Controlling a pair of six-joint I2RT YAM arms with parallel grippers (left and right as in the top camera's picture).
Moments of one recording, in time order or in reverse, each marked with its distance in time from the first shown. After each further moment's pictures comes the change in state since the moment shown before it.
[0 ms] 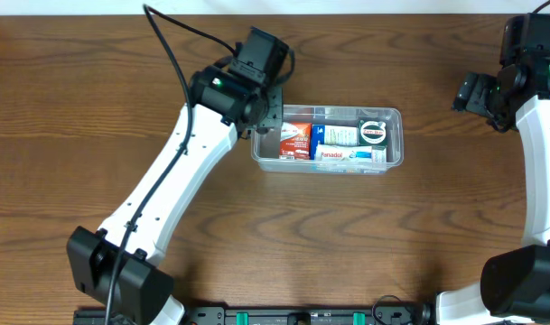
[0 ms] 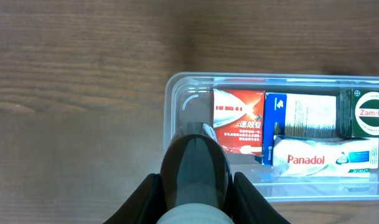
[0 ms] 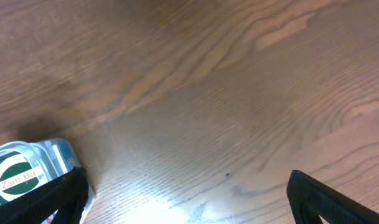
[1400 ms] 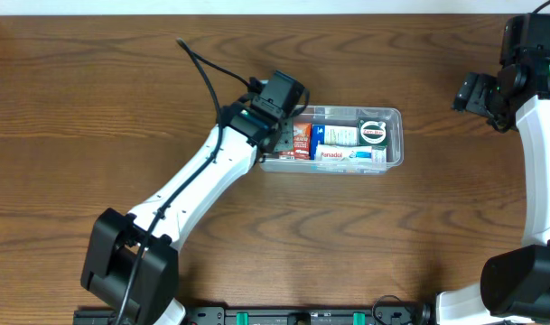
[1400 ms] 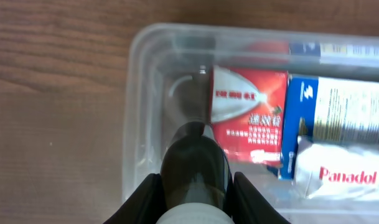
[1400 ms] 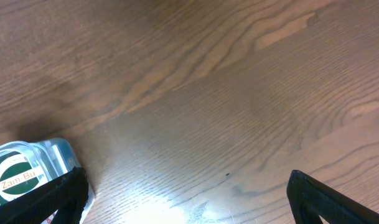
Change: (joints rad) left arm -0.063 0.008 -0.311 0.283 -0.029 -0.087; right arm 0.000 0.000 0.000 0.000 0.000 0.000
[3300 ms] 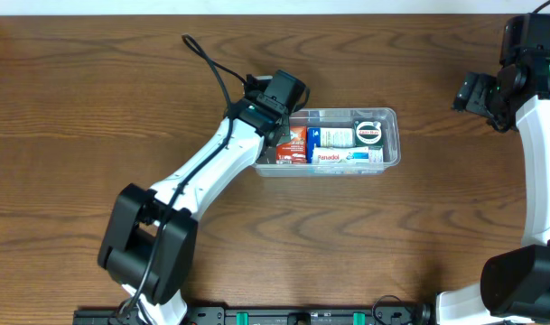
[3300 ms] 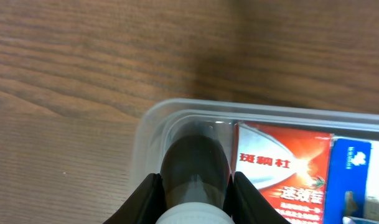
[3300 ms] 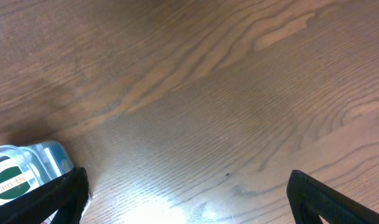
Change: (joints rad) left arm 0.026 0.118 0.000 0.099 -0.127 -0.034; right arm 0.000 0.000 0.000 0.000 0.000 0.000
